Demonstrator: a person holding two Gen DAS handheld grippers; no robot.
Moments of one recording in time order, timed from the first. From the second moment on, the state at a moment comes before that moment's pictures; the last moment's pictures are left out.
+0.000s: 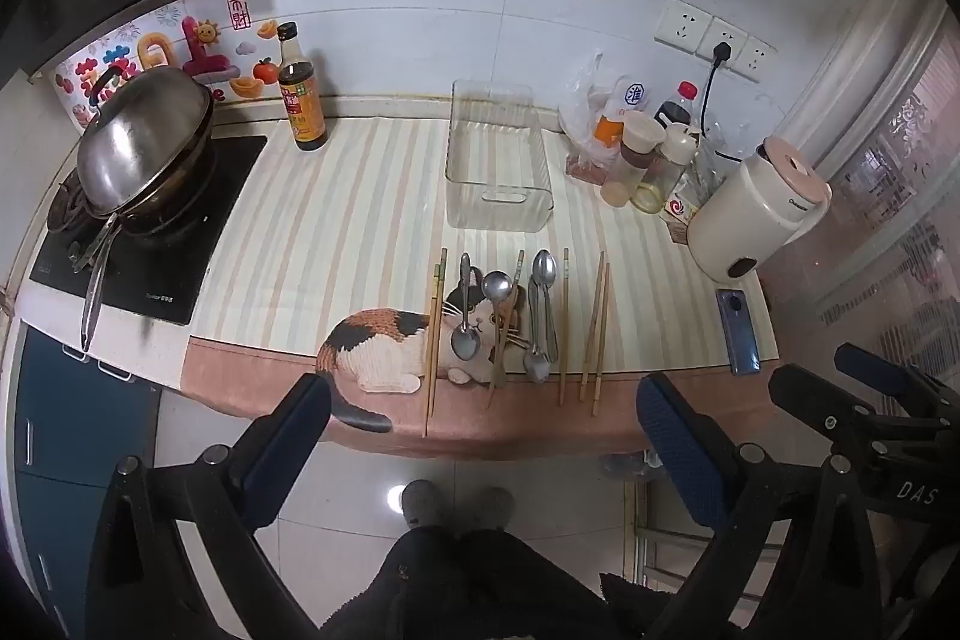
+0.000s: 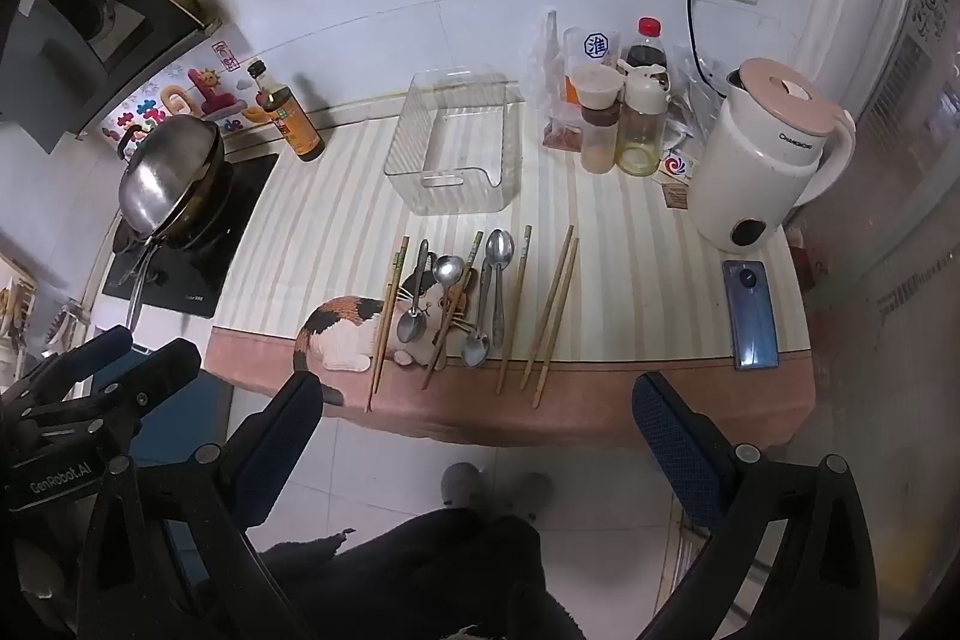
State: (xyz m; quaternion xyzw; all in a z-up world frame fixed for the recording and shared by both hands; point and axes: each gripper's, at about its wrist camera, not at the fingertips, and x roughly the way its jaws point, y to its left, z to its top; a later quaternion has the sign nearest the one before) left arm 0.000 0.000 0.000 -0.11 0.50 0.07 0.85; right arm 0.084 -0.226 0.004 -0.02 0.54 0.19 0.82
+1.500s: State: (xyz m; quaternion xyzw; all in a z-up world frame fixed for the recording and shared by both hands) left arm -0.002 -0.009 0.010 -0.11 0.49 0.07 0.86; right arm 0.070 -0.236 0.003 -0.02 0.55 0.19 0.82
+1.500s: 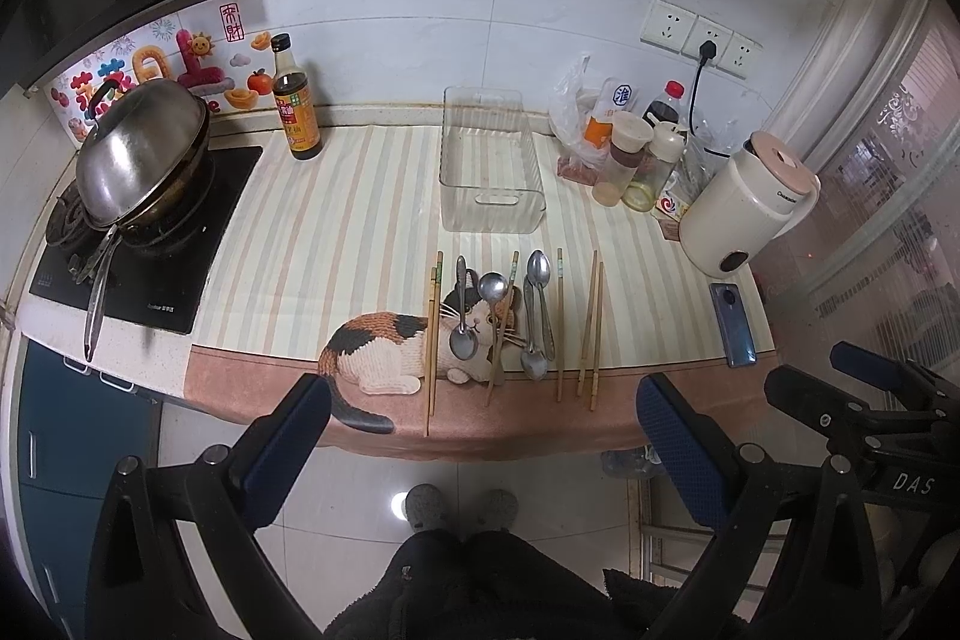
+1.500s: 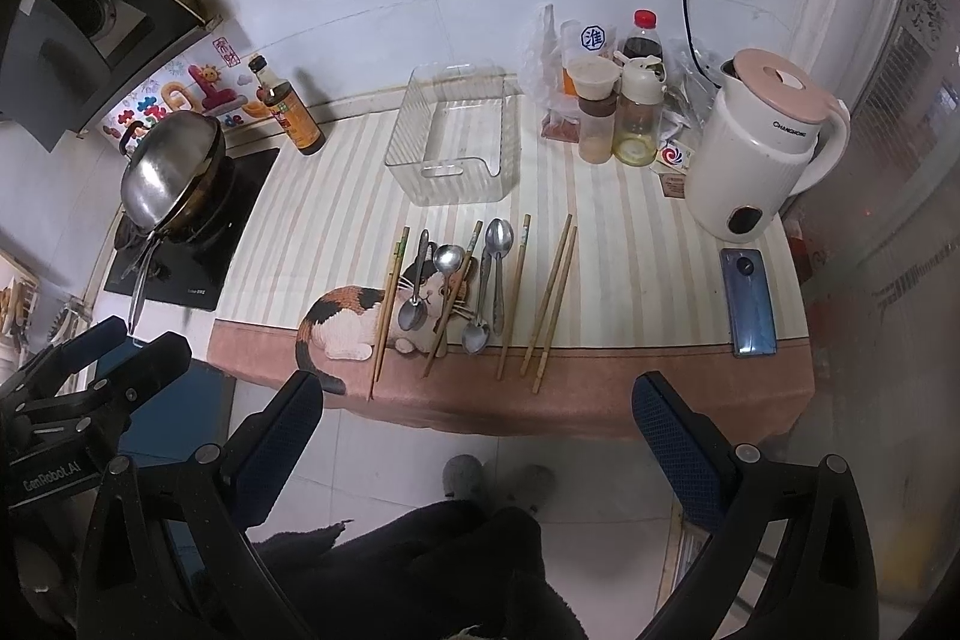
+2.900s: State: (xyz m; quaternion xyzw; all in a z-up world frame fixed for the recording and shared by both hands) left arm 0.003 -0.007 0.003 -0.11 0.50 0.06 0.86; right arm 0.074 -0.226 0.000 -0.02 0.55 0.19 0.81
